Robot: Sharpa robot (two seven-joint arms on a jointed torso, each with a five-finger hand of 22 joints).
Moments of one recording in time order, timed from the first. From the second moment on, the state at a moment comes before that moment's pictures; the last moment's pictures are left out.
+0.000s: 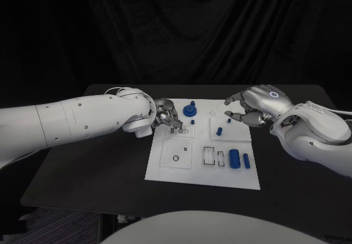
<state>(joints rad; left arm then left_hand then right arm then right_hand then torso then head) 1.33 -0.68 -0.21 1.42 -0.92 0.02 -0.38 1.31 -0.03 0.28 0.29 0.77 0.80 0.08 0.61 0.81 1.47 -0.02 1.49 1.31 1.47 -0.08 1.57 1.31 0.02 1.47 0.04 1.45 1.31 1.35 -0.96 -0.25 1.73 -1.76 -0.49 -0.20 1.18 -0.03 0.28 0.08 0.33 0.86 0.10 0.09 0.30 1.47 0.01 1.56 1.31 1.46 -0.06 1.51 1.31 0.02 1.47 0.06 1.47 1.31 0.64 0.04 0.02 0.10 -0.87</state>
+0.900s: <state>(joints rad) 1.33 -0.61 -0.21 1.40 -0.94 0.05 -0.55 1.30 -0.03 0.29 0.29 0.72 0.80 0.07 0.61 0.81 1.47 -0.02 1.49 1.31 1.47 -0.08 1.57 1.31 0.02 1.47 0.04 1.45 1.31 1.35 -0.98 -0.25 1.73 -1.76 -0.46 -0.20 1.18 -0.02 0.28 0.09 0.35 0.86 0.10 0.09 0.30 1.47 0.01 1.56 1.31 1.46 -0.06 1.51 1.31 0.02 1.47 0.06 1.46 1.31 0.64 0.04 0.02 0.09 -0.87</state>
